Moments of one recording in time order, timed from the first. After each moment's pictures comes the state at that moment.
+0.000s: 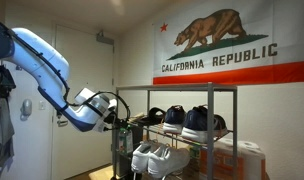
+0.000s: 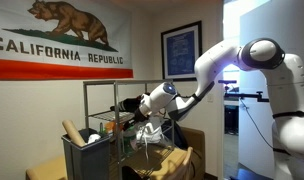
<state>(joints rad) 0.08 0.15 0.15 -2.08 -1.41 2.98 1.39</state>
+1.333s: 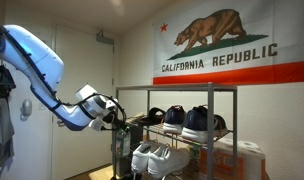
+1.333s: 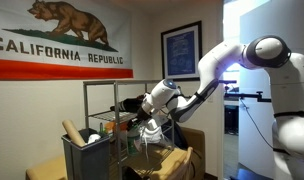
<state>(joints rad) 0.07 0.09 0.16 -2.17 -1.06 2.98 1.12</state>
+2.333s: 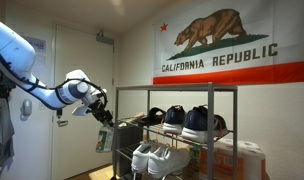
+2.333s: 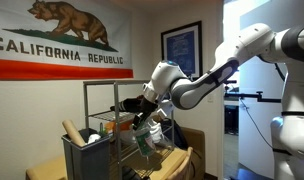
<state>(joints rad) 0.16 -0.13 0.26 -2.26 -0.43 2.64 0.50</state>
